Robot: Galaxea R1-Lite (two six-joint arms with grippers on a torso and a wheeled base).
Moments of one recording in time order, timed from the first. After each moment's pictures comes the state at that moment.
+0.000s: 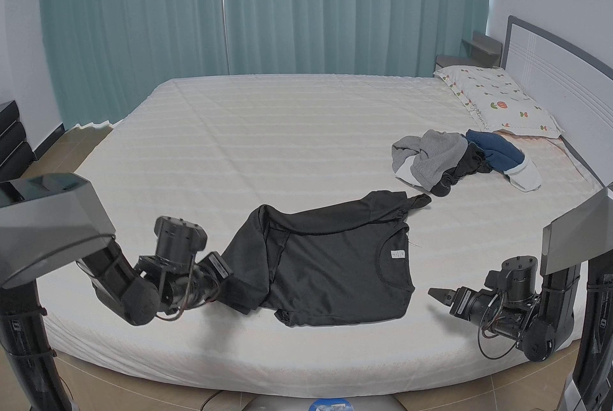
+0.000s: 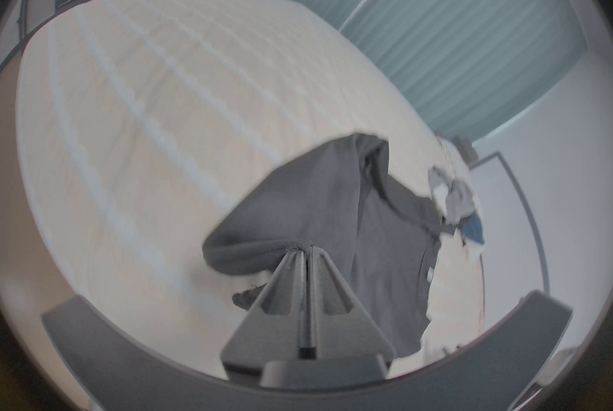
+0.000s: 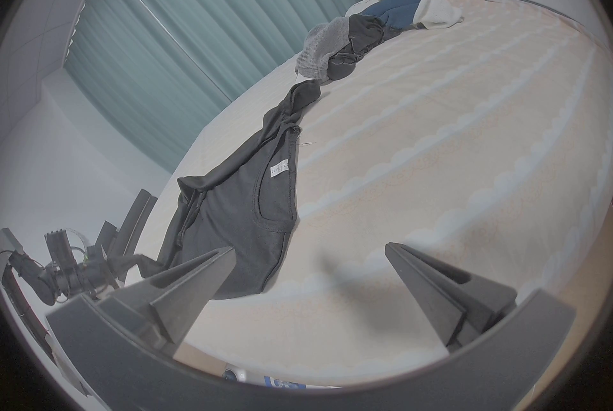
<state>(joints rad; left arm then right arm) -0.32 2.11 -0.69 -0.74 0.09 -0.95 0.26 2.29 -0.17 -1.55 0.05 0.64</state>
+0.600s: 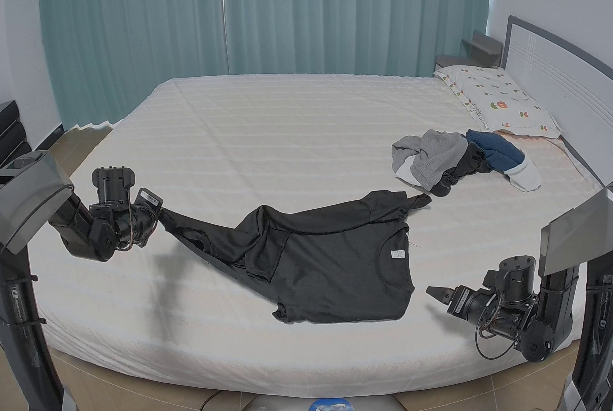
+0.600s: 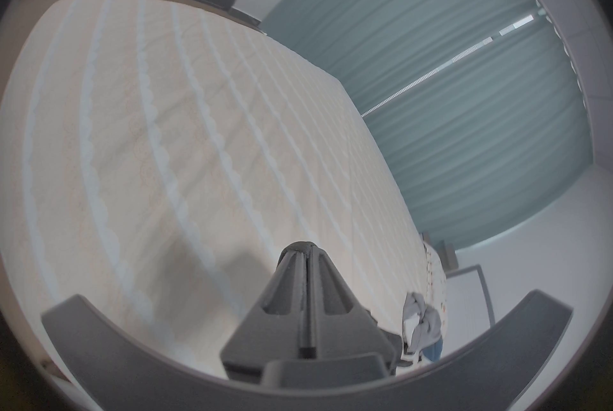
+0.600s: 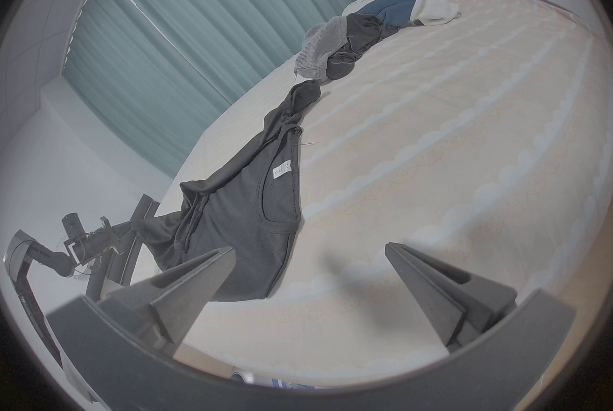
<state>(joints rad) 0.05 2.25 -1.01 -0.74 -0.02 -1.07 0.28 2.29 -0.18 -1.55 0.03 0.67</state>
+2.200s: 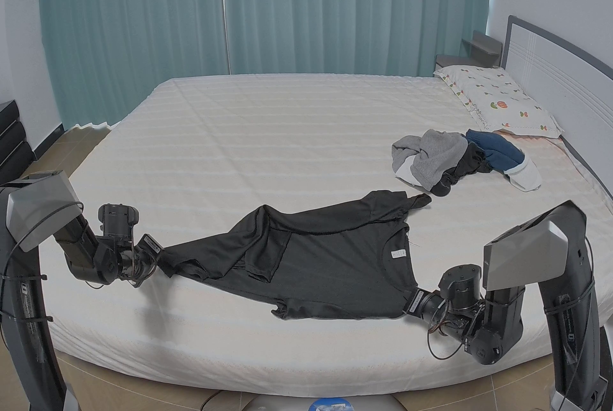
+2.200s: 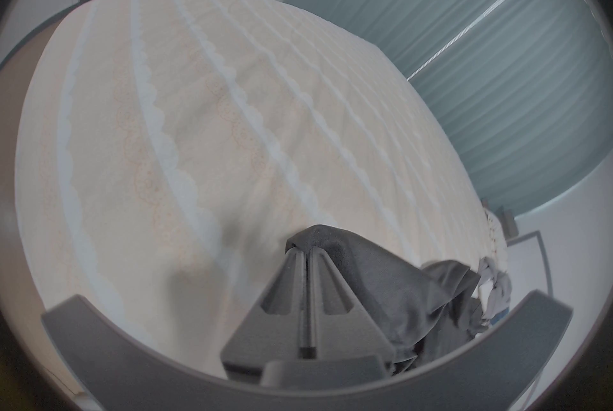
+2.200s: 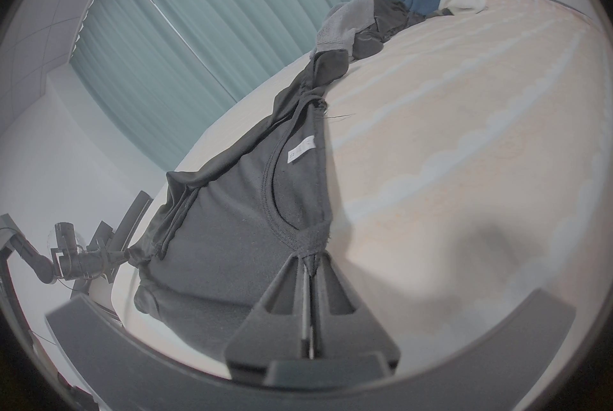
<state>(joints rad) 0.06 2.30 -0.86 -0.66 0.00 -0.85 0.41 2.50 -0.45 -1.53 -0.10 0.70</state>
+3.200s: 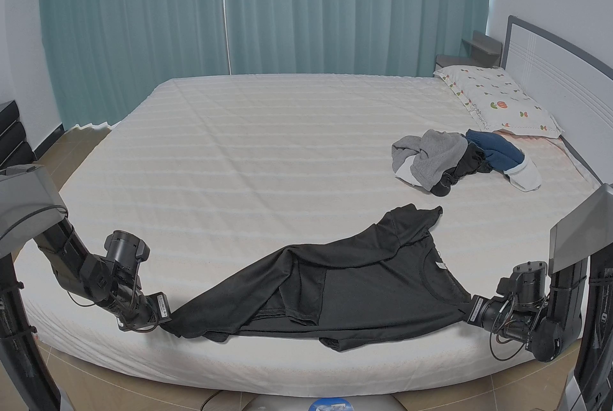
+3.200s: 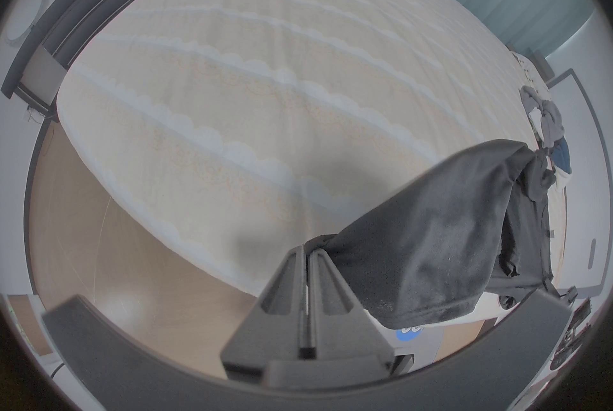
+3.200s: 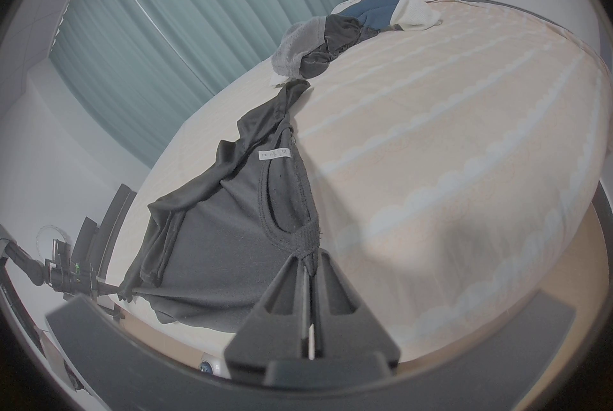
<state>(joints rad) -0.06 2.09 -0.64 -0.23 0.00 -0.47 0.18 2.32 -0.11 -1.55 0.05 0.55</state>
